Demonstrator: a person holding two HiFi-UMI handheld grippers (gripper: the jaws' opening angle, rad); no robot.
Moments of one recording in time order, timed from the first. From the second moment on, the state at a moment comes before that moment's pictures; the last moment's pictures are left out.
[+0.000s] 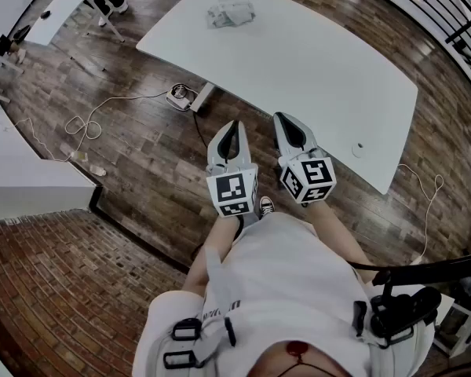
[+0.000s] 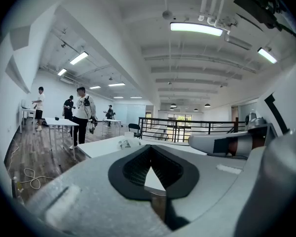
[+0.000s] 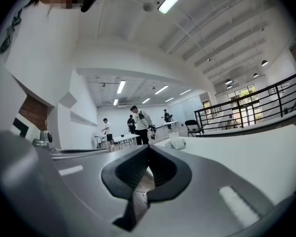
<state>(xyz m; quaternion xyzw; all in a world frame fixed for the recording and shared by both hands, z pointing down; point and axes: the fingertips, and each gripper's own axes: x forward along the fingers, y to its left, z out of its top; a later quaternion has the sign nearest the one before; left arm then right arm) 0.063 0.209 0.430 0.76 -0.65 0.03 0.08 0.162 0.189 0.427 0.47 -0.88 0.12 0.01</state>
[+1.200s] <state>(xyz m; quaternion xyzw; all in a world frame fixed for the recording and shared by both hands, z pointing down) -0.010 0.068 0.459 0.73 -0.68 0.02 0.13 0.095 0.024 0.449 0.43 -0.90 0.13 0.04</state>
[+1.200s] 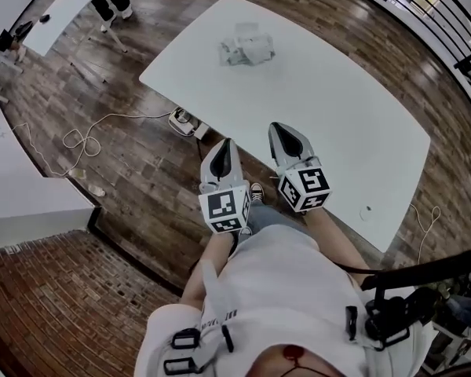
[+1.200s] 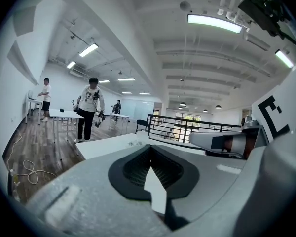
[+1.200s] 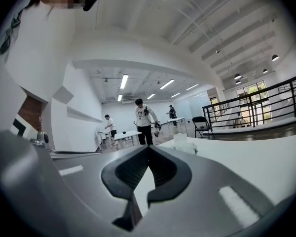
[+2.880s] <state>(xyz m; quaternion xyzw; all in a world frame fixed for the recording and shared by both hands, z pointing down) -0.076 -0.148 0.493 0.78 -0.61 0.04 0.16 0.030 -0.195 0.487 0.50 -0.85 0.13 0.08</state>
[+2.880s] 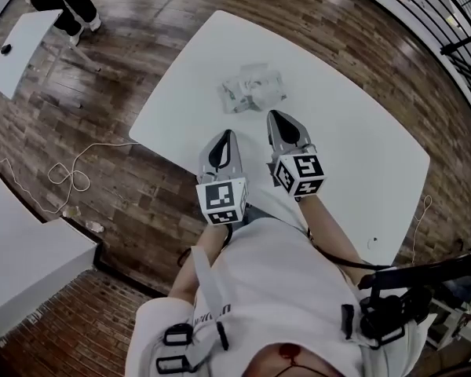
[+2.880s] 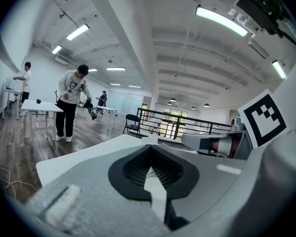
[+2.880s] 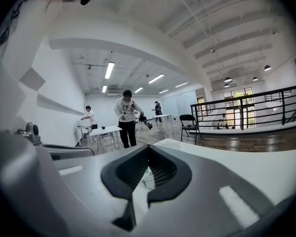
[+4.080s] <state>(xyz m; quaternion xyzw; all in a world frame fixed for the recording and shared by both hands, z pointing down) -0.072 -0.141 0.477 0.76 -0.62 0.04 0.16 0.005 -0.273 0.580 0.40 -0.87 0.13 0.27</state>
